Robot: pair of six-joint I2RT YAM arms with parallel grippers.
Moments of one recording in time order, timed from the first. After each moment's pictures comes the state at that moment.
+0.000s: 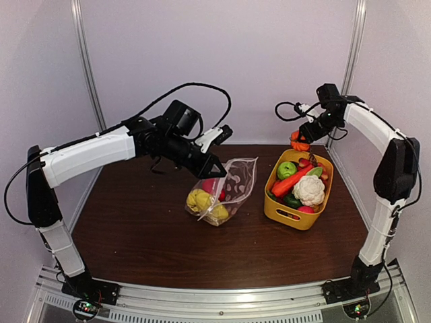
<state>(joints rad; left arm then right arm) -0.86 1.76 1.65 -0.65 0.36 -0.07 0.13 1.93 1.91 -0.93 -0.13 -0.35</state>
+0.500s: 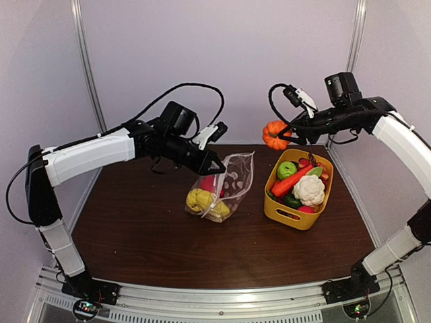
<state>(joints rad) -0.83 1.76 1.61 -0.56 0.39 -0.14 0.35 1.45 1.63 -0.84 -0.45 -0.28</state>
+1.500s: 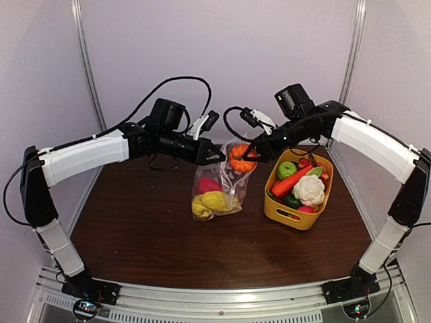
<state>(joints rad) -0.77 1.72 1.53 -0.34 0.50 -0.29 0.63 1.66 1.70 -0.83 -0.37 -0.15</state>
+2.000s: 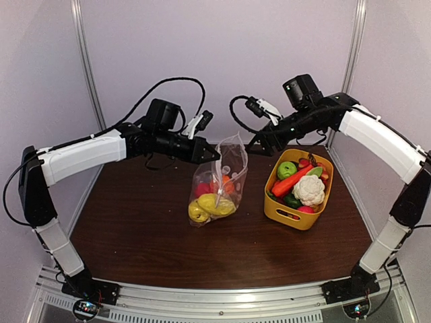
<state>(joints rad) -0.74 1.71 1.50 -0.34 0.50 -0.30 0.60 1.65 1.78 -0.88 -0.40 -0.18</state>
